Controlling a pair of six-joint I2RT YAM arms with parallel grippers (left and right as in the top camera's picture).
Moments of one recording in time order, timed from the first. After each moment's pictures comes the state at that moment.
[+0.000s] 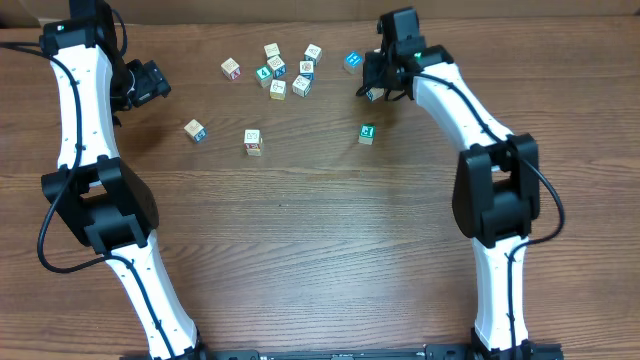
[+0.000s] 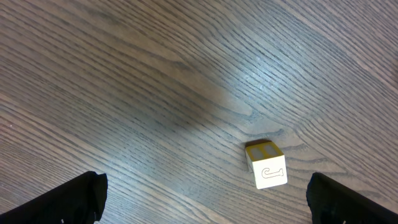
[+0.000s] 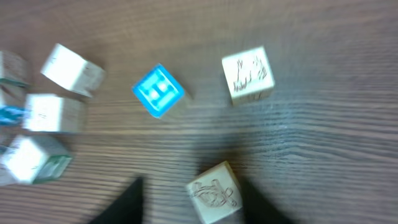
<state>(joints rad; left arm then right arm) 0.24 2.37 2.36 -1.38 -0.03 -0.37 0.27 2.33 2.01 -0.60 -0.03 0.30</state>
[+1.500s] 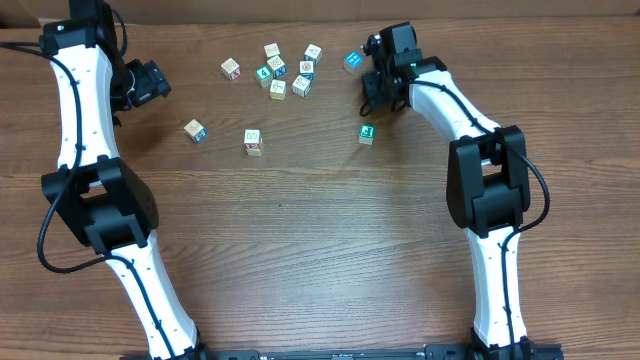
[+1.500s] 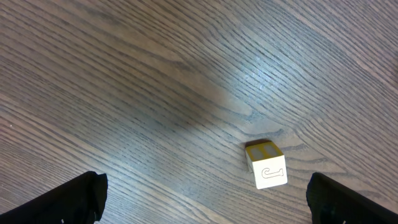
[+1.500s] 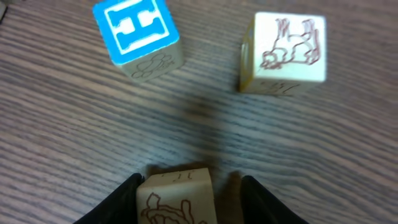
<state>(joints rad) 0.24 2.37 2.36 -1.38 -0.03 -0.37 0.25 2.45 1.99 -0.55 -0.03 -0.08</state>
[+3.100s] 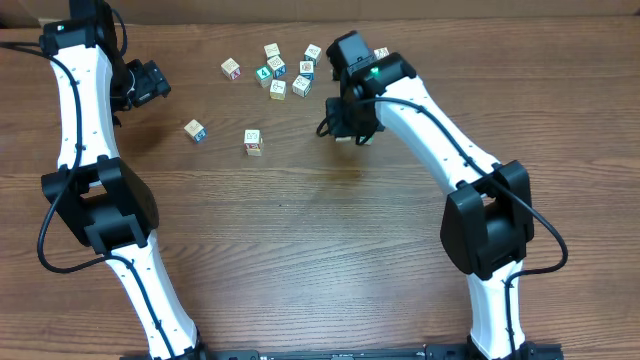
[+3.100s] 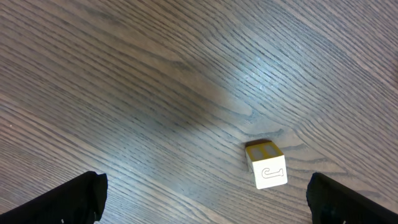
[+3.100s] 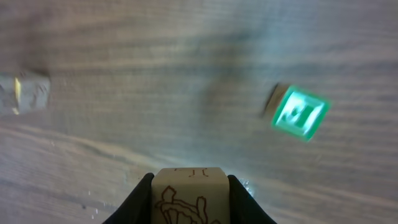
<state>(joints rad) 0.24 2.37 2.36 -1.38 -0.03 -0.37 0.49 2.19 1.95 -1.08 -0.07 0.37</state>
